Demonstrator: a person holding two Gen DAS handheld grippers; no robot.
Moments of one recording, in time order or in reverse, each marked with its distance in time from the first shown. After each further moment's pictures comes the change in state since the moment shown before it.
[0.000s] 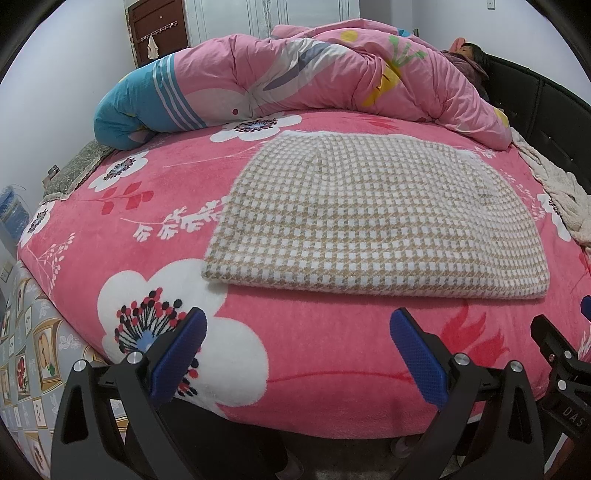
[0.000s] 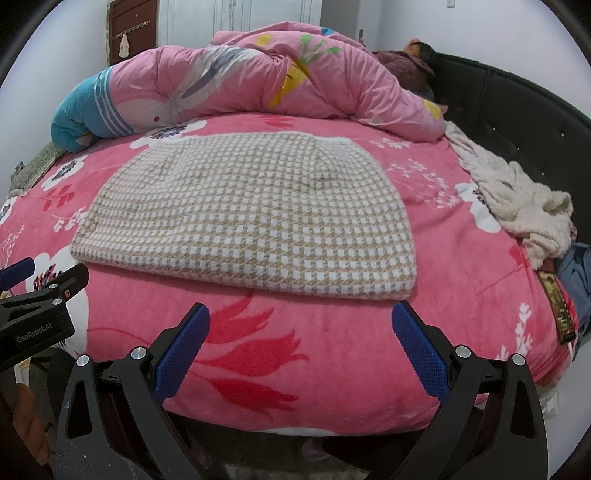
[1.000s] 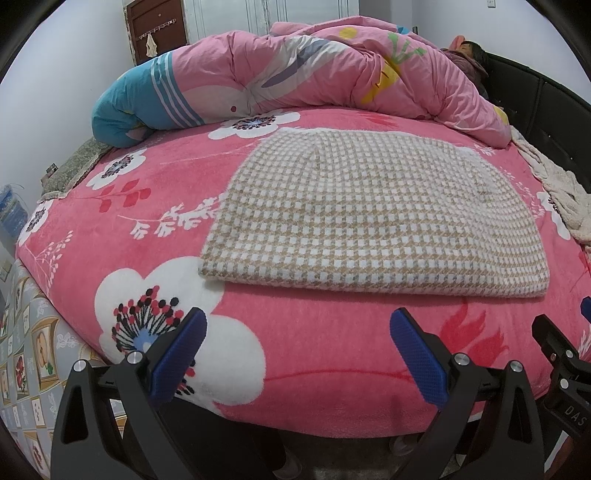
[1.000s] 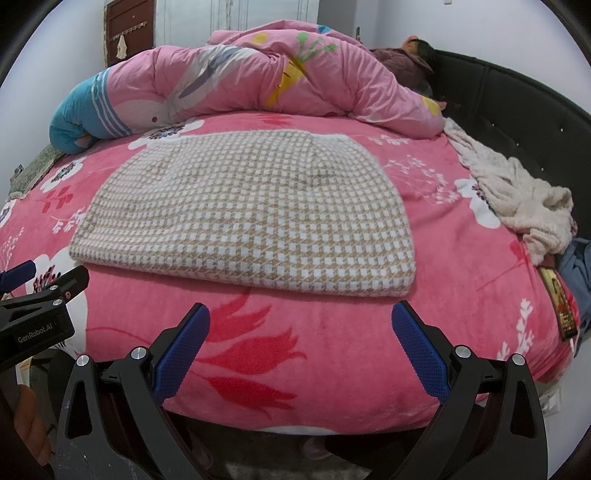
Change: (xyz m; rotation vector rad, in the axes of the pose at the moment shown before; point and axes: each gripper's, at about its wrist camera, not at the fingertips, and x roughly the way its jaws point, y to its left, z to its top) left arm 0.003 -0.002 -0.002 0.000 0.007 -0.002; right arm 0.002 -0.003 -0.002 0.009 0.007 0.005
